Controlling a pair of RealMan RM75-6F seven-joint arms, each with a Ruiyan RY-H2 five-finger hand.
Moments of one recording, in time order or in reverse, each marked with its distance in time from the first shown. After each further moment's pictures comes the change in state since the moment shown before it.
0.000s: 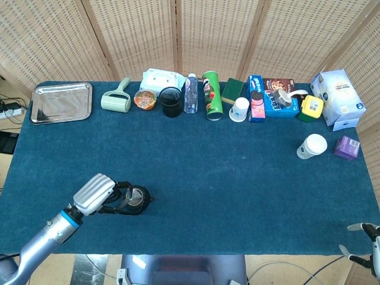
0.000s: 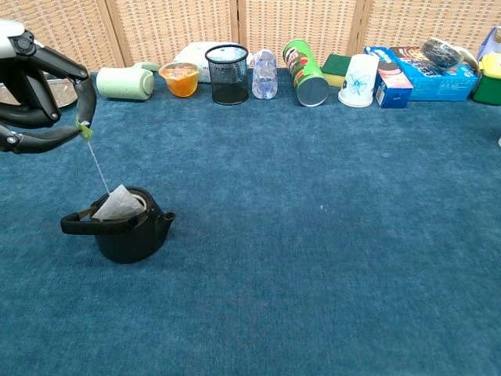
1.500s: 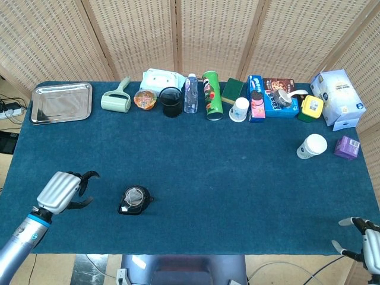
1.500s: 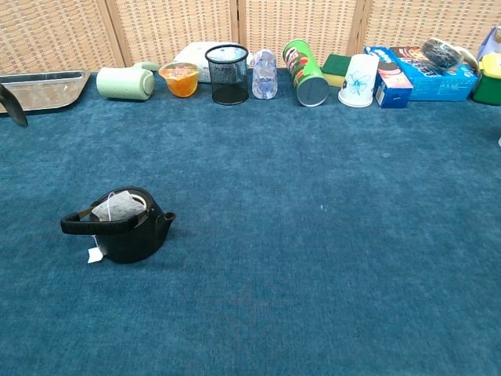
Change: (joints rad) left arm 0.118 0.042 0.021 0.088 -0.138 0.053 0.309; right arm 0.035 0.016 0.002 -0.058 -0.011 -0.030 -0.077
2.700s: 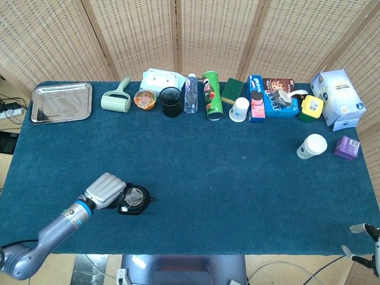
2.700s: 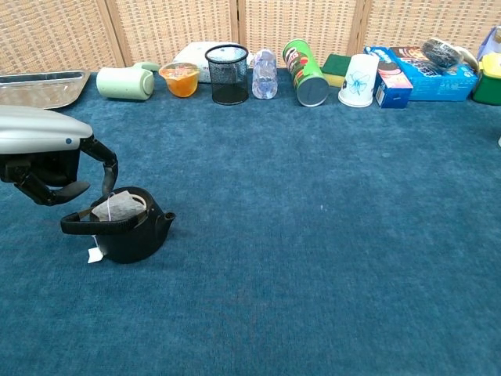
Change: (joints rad) left arm -0.297 -0.062 -0.046 -0.101 -0.386 -0.426 0.384; right arm -0.032 -0.010 0.002 0.065 0.037 0.008 0.081
